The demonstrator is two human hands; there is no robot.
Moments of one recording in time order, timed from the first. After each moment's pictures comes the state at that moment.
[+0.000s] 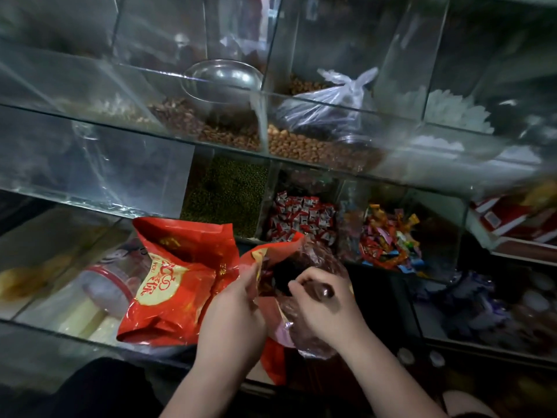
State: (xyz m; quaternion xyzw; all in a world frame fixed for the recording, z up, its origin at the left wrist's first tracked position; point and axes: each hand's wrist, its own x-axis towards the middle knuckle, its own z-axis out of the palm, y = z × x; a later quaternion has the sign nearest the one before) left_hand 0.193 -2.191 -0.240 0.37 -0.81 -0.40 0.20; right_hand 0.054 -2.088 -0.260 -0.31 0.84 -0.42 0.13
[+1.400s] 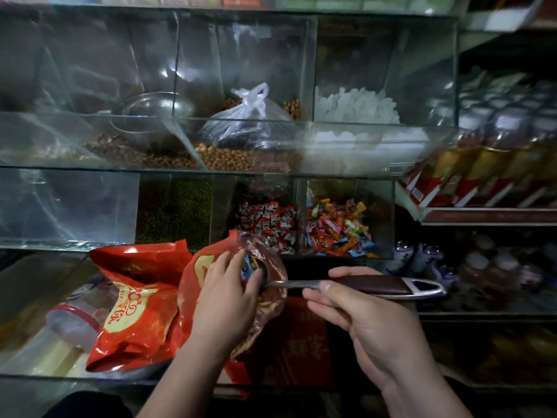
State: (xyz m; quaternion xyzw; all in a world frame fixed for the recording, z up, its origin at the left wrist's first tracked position) left_hand 0.130 -2.164 -0.246 0.30 -0.90 -0.27 0.18; right_hand 0.080 -1.968 -0.186 -0.02 0.56 -0.80 0.22
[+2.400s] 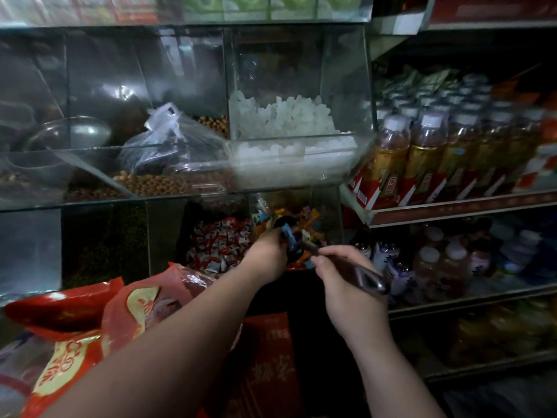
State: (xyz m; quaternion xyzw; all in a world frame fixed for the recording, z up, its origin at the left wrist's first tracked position) left_hand -0.068 -2.118 -0.230 0.15 -0.93 -0.34 0.04; right_hand -0.012 -1.941 -0.217 -0.10 0.72 -0.68 -0.08
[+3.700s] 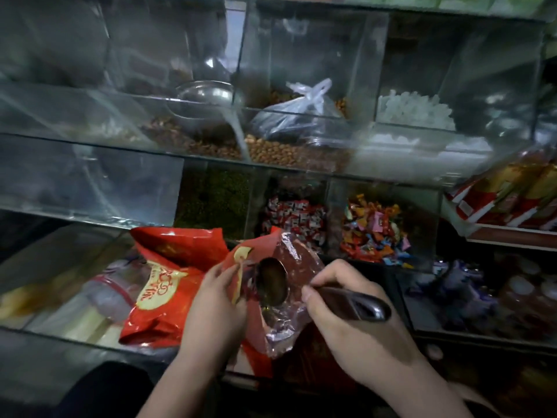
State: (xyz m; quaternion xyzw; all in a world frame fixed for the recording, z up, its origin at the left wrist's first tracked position) left_hand 0.192 -2.191 -0.247 0.38 -0.84 -0.32 0.21; right_hand 0.098 -2.005 -0.178 -0.37 0.79 -0.46 0.13
